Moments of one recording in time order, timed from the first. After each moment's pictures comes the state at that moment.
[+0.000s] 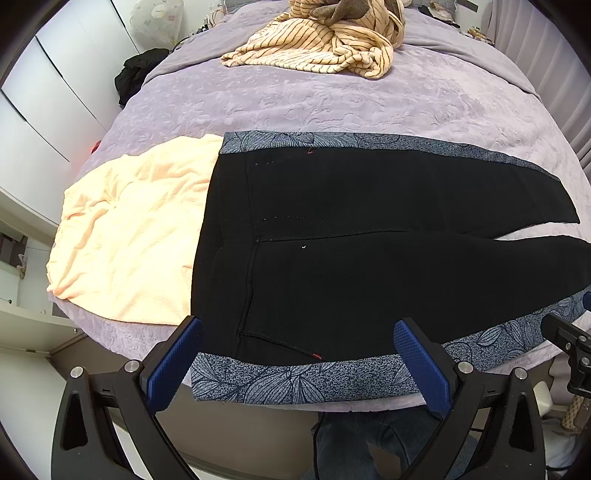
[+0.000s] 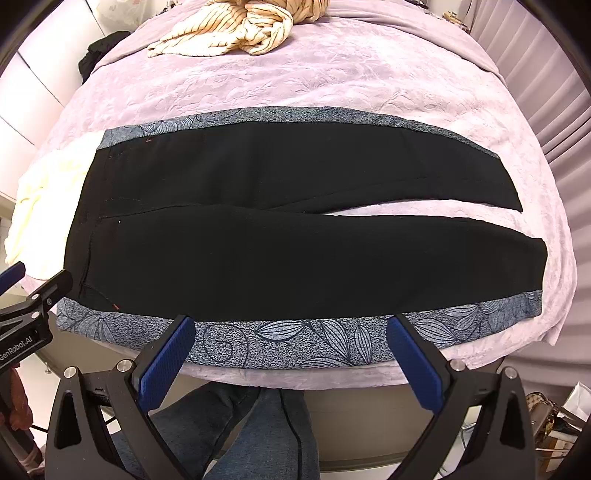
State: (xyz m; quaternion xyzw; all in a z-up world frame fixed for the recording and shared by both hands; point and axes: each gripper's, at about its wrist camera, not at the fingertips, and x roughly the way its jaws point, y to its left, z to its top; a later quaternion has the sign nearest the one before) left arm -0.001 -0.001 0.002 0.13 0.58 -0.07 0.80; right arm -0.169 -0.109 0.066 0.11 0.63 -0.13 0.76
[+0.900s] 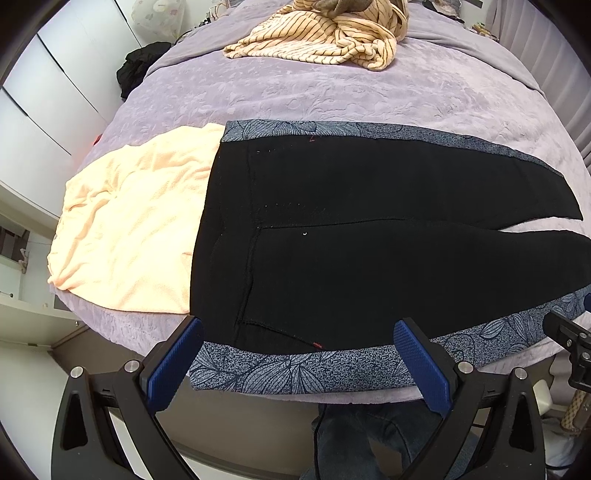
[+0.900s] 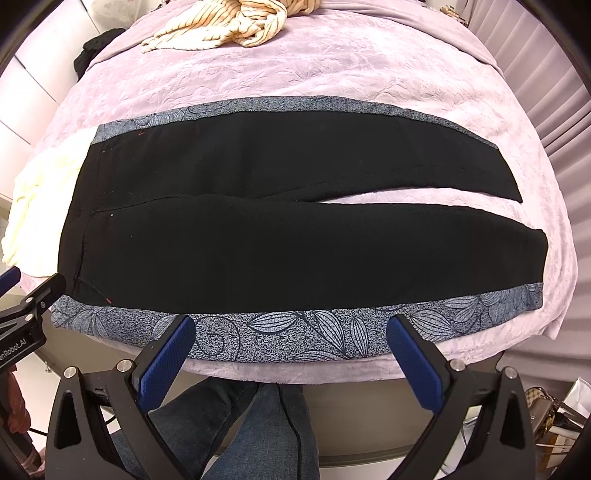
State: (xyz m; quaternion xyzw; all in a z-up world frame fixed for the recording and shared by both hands) left arm -0.006 0.003 -0.005 0.11 0.60 -0.08 0.79; right arm -0.174 -0.112 0.056 0.12 0.64 -0.13 0.75
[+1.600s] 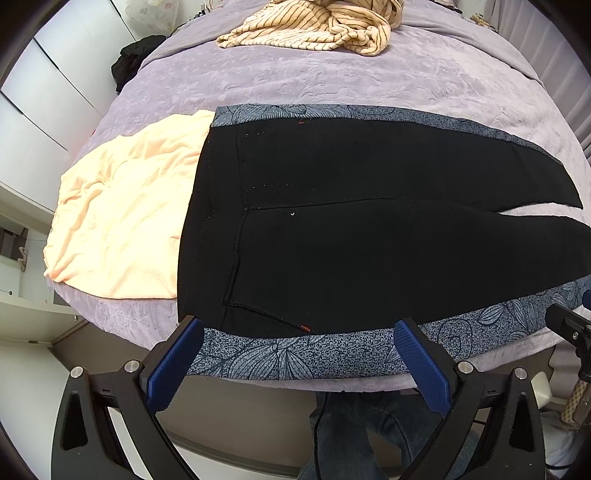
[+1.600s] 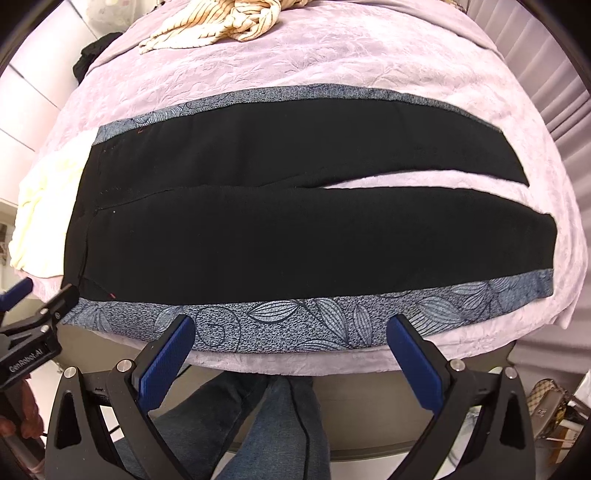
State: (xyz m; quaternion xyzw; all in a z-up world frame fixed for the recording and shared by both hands) left arm -0.018 -0.007 -0.016 0.12 0.61 -0.08 0.78; right arm -0.186 -0.122 0.049 0.16 0.64 -0.11 0.75
